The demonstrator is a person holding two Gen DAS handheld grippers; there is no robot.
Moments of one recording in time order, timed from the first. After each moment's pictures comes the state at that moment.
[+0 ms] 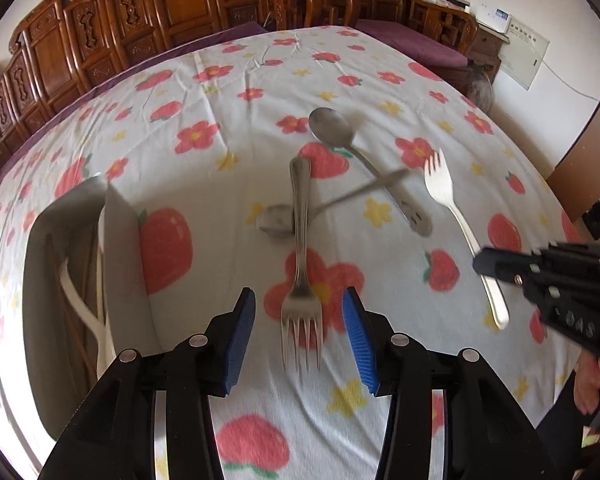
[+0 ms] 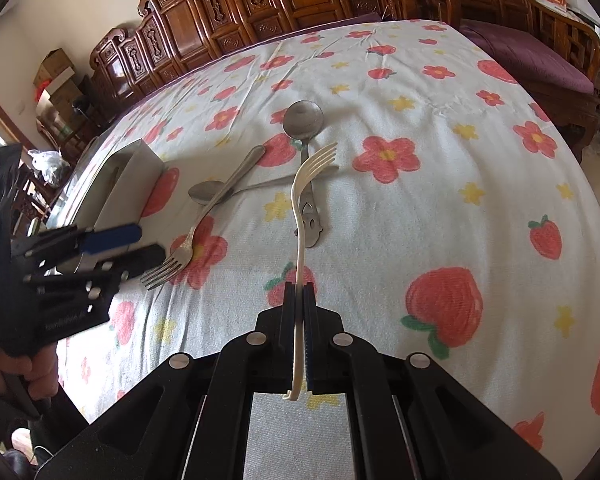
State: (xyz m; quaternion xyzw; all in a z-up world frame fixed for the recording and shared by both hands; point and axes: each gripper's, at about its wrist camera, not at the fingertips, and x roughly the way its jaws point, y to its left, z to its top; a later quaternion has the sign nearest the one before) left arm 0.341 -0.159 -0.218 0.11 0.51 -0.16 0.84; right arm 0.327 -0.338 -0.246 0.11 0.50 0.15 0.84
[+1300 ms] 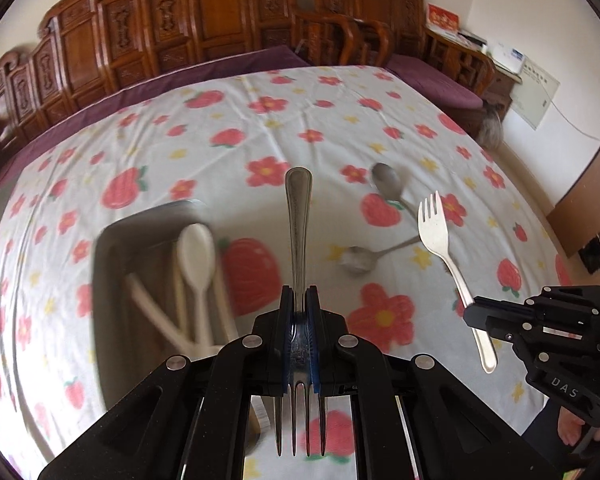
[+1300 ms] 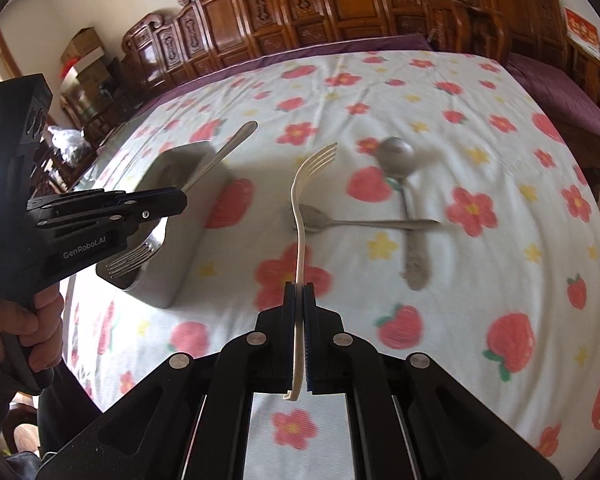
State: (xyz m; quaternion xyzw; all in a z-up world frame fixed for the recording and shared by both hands) left arm 0.350 -0.079 -0.168 0.06 0.47 -0.14 0.87; right arm 0.332 -0.251 -0.197 0.06 0.48 0.20 0.85
